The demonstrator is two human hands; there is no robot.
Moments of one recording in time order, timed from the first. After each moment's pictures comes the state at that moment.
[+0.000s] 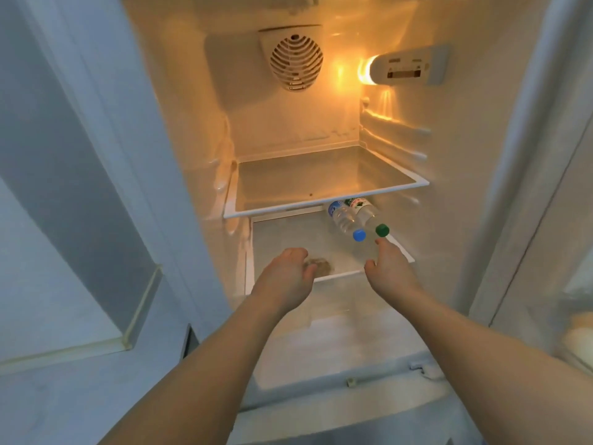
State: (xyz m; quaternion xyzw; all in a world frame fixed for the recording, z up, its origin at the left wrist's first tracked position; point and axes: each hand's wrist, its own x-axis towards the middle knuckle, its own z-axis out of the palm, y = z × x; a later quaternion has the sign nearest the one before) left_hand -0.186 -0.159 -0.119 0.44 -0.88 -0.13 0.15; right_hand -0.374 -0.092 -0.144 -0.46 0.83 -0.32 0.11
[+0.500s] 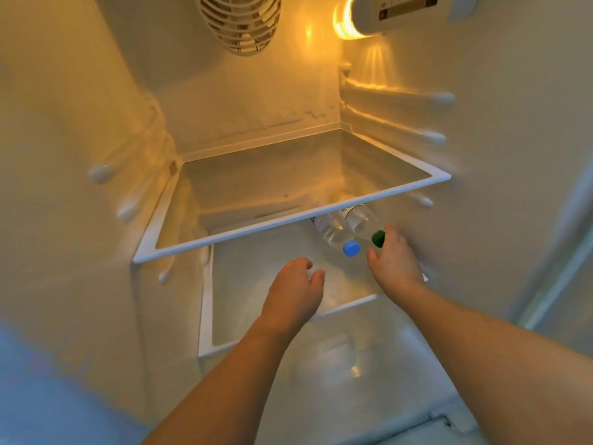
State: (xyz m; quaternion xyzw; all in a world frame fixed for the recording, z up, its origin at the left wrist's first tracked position) left_hand -0.288 -0.256 -0.185 0.48 -0.82 -0.26 0.18; right_hand -0.468 -0.205 -0.206 -0.36 0.86 -0.35 0.06
